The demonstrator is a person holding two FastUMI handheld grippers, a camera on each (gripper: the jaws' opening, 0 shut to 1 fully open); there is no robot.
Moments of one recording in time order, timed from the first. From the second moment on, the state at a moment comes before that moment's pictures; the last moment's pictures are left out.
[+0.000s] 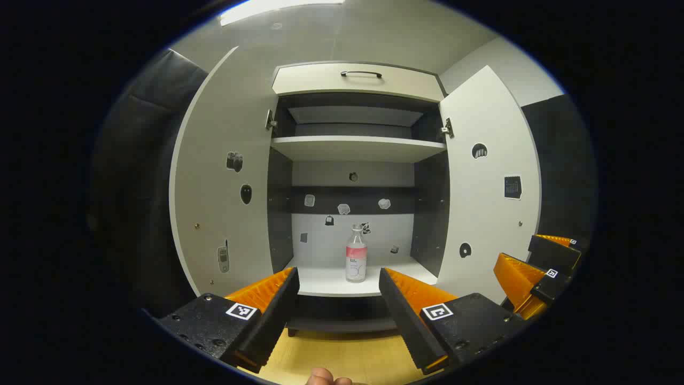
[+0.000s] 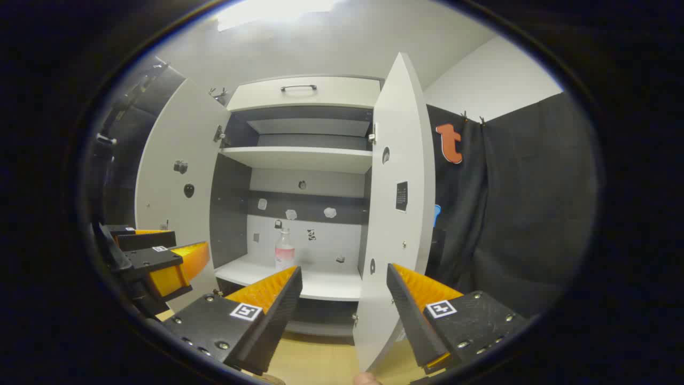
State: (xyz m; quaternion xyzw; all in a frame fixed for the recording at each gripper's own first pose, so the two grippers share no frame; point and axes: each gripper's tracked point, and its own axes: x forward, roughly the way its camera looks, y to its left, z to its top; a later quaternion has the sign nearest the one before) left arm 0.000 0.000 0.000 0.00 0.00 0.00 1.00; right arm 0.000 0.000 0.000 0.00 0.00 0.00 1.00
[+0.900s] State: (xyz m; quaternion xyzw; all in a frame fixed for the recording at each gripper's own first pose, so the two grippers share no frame) left arm 0.033 0.003 -0.002 0.01 0.00 -0.02 1.00; right arm 0.004 0.004 0.000 0.01 -0.01 -0.02 1.00
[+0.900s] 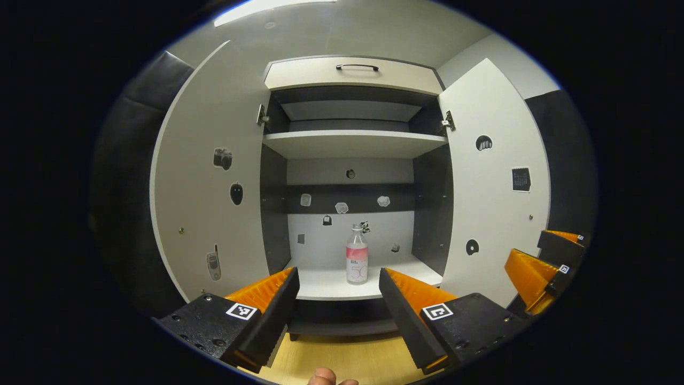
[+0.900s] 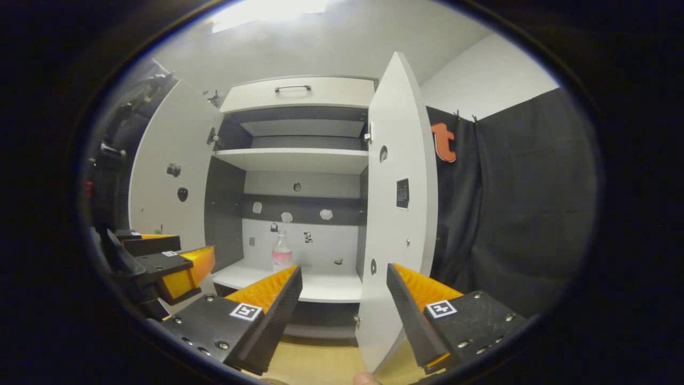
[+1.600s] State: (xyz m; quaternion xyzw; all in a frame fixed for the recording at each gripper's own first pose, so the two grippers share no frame) left arm 0.228 -0.029 -0.034 0.00 0.02 -0.04 1.00; right arm -0.035 -0.090 0.000 -0.01 0.00 -0.18 0.98
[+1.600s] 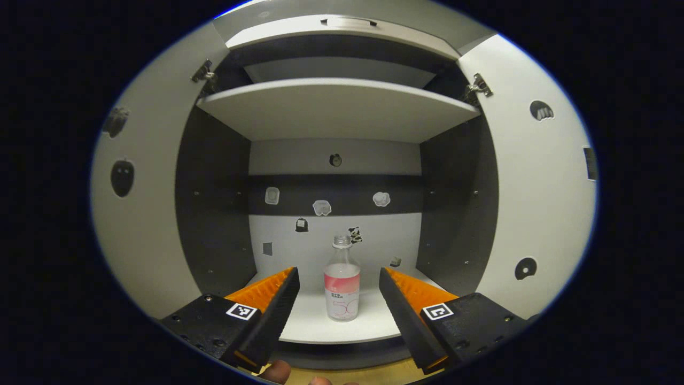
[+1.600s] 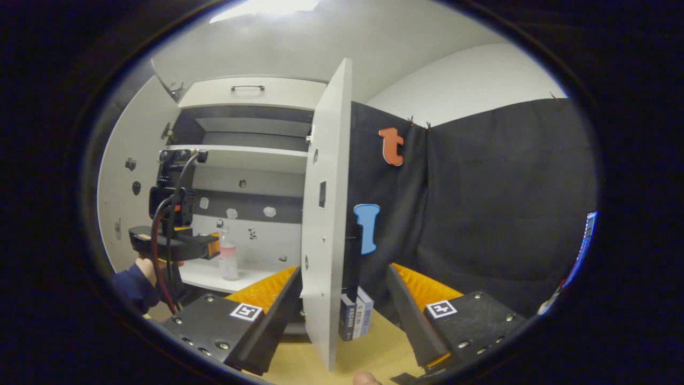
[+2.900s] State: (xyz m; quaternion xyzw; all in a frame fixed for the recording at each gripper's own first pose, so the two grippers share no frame) left arm 0.239 -0.056 -0.069 -0.08 0.08 -0.11 0.99; right arm -0.045 -0.131 -0.012 0.00 0.01 -0.21 0.98
